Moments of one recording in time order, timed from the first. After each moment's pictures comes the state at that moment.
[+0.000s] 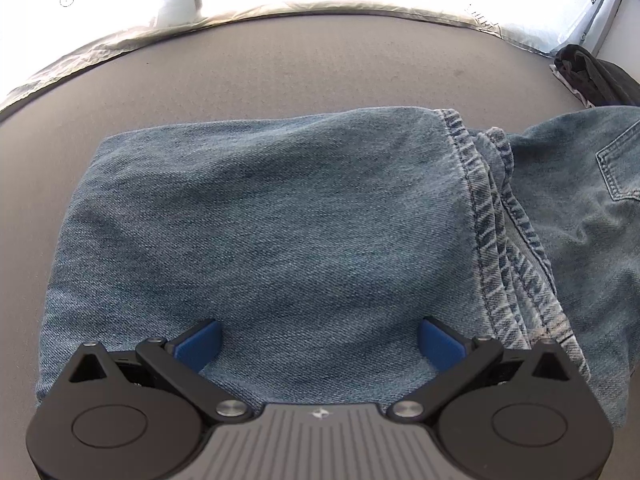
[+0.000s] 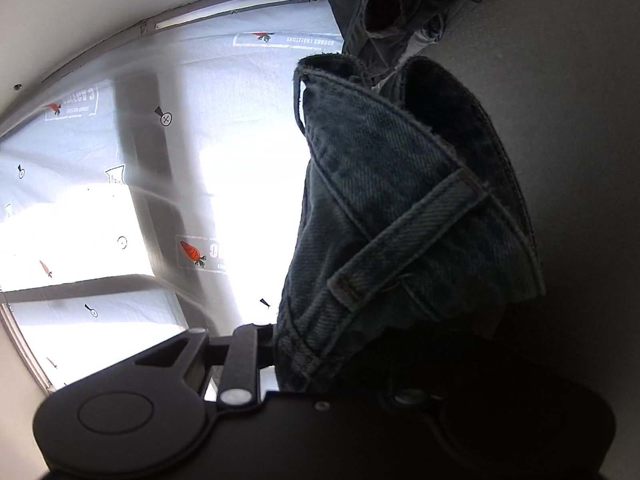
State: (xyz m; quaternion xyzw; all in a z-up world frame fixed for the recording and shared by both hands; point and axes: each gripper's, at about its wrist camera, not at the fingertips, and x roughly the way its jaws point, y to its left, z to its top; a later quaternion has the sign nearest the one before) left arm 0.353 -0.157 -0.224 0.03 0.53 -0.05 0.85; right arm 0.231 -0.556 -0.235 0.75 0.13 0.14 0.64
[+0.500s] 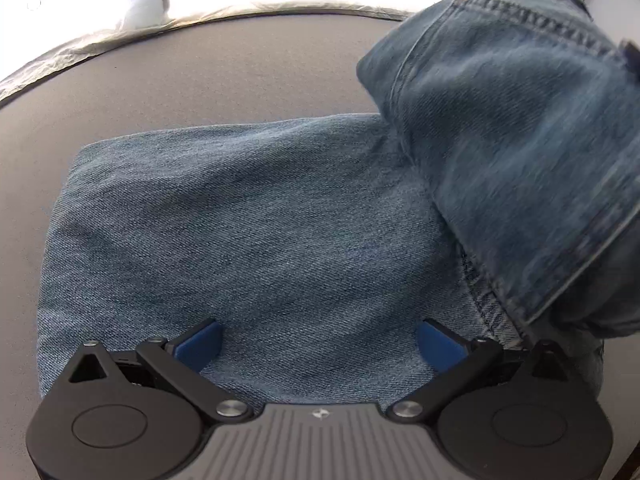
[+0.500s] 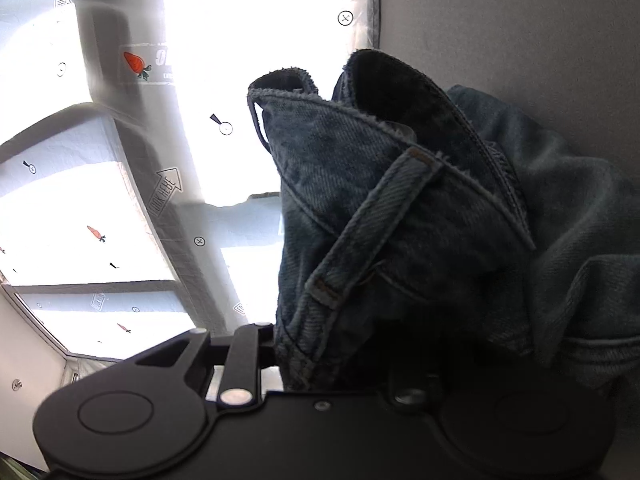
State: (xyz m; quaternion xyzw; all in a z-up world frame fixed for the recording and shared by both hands) left arm 0.345 -0.124 -0.208 0.00 0.52 -0.13 0.84; right arm 0.290 -0.387 -0.220 0.68 0.31 0.22 0.62
